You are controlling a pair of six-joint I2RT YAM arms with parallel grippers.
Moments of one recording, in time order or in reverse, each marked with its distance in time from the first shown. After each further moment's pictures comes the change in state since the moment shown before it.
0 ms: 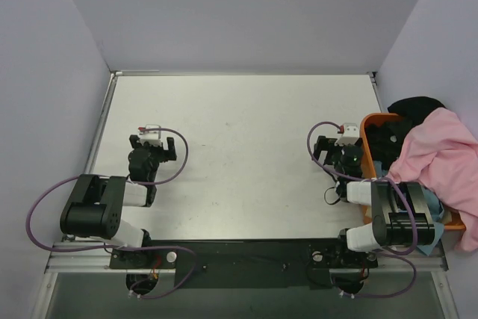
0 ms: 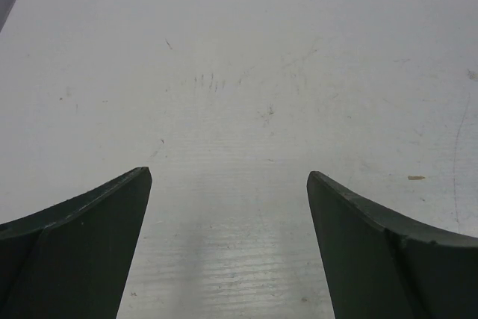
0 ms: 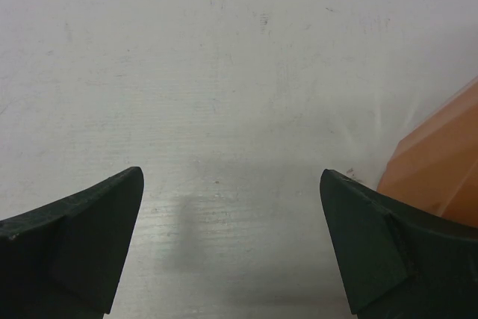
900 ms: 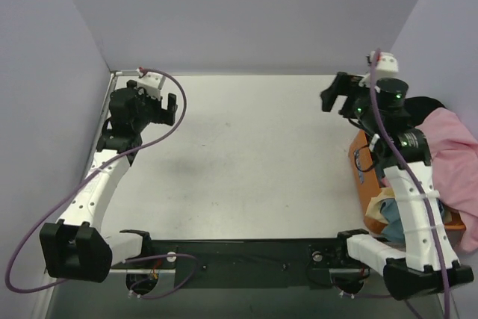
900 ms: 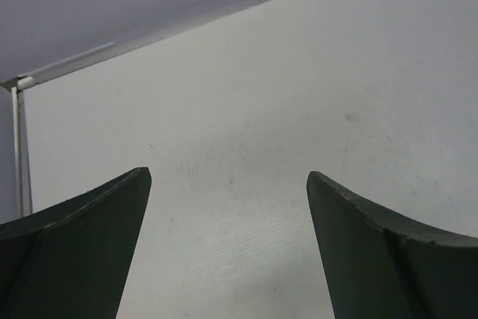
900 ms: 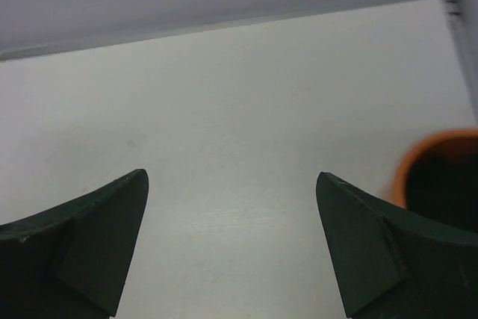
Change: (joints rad) left arm -0.026 -0.301 0.703 -1.081 0.179 0.127; right arm 0.218 -0.305 1.099 -1.372 -0.084 0.161
